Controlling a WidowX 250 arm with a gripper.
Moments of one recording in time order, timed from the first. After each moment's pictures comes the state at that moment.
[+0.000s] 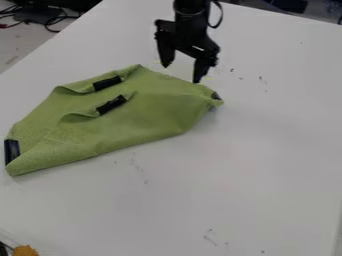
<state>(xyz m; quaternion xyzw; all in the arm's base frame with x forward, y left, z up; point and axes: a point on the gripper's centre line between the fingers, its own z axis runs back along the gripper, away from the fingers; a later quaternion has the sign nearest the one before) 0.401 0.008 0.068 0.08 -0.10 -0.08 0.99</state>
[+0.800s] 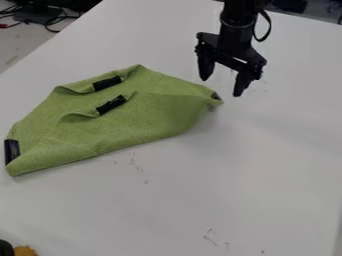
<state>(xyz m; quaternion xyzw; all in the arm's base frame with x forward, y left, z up) 0.405 -0.048 0.056 0.05 -0.09 -0.08 0.99</state>
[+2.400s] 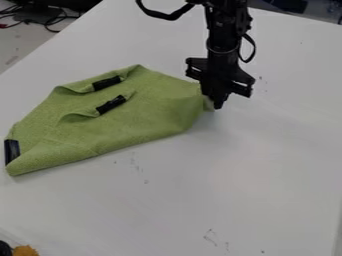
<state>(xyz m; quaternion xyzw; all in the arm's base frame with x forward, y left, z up) 0.399 -0.042 0.025 0.02 -0.10 -0.04 0.99</state>
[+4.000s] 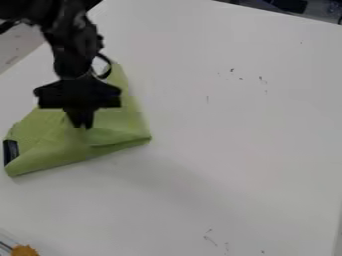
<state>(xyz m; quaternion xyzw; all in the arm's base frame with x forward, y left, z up) 0.255 0.105 0.046 0.08 -0.15 0.27 0.95</state>
